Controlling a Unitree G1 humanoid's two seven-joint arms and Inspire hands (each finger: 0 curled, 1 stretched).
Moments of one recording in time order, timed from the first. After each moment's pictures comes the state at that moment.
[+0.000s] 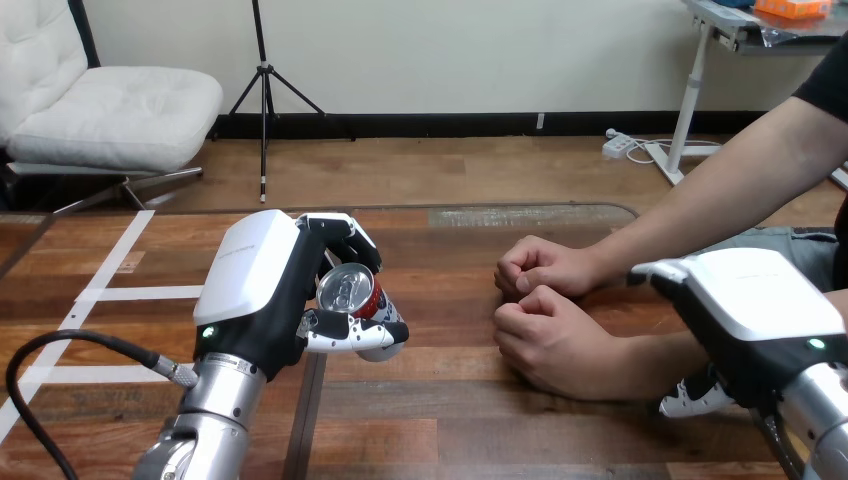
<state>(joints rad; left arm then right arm) -0.04 0.34 -0.19 -0.01 0.64 -0.16 0.17 0.13 -0.58 -0.03 -0.32 -0.94 -0.01 0.33</state>
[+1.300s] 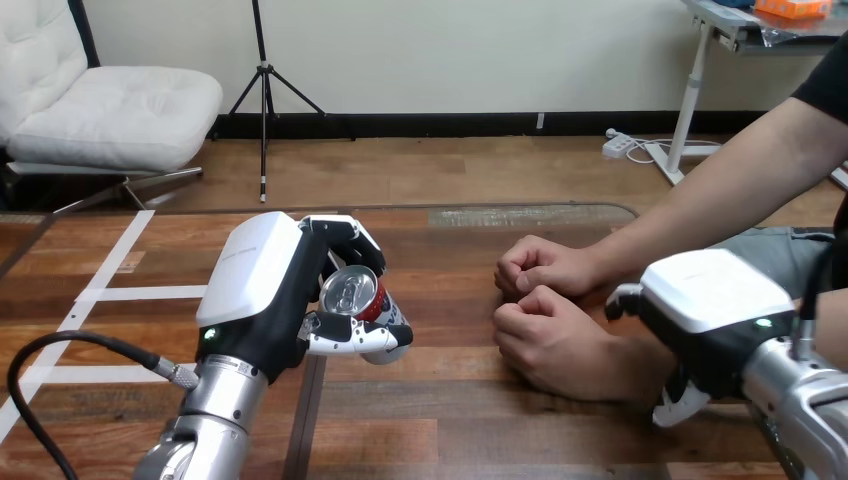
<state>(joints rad) -0.03 0.34 -0.19 -0.01 0.62 -0.18 0.16 -0.01 -0.64 0.09 -0.27 -1.03 0.02 0.53</state>
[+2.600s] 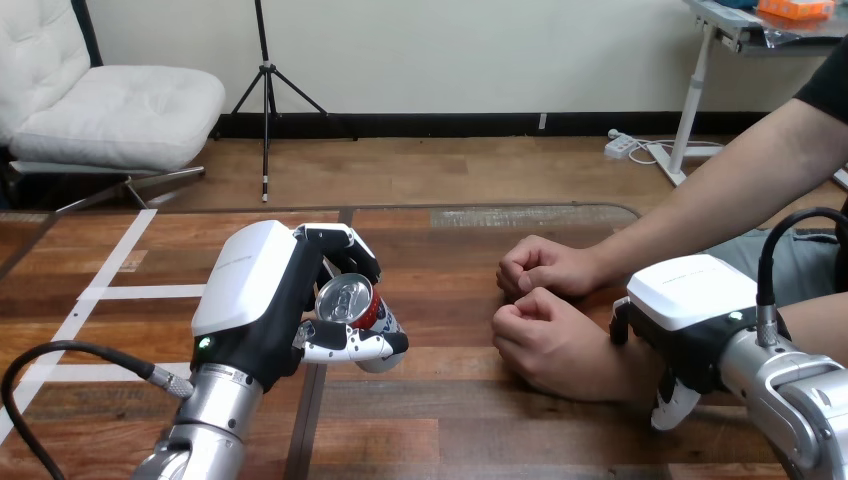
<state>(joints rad) -0.01 0.34 -0.18 -0.01 0.62 -0.20 0.16 -0.11 -0.64 0.19 -0.23 -1.13 0.10 0.66</state>
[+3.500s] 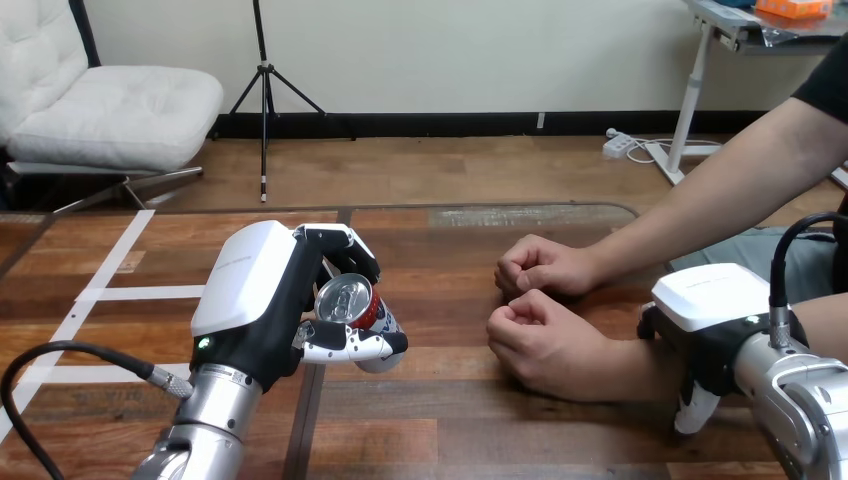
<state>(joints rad) -0.01 0.35 -0.18 -0.01 0.62 -0.20 0.16 -0.11 -0.64 0.20 -0.17 -1.17 0.17 0.67</state>
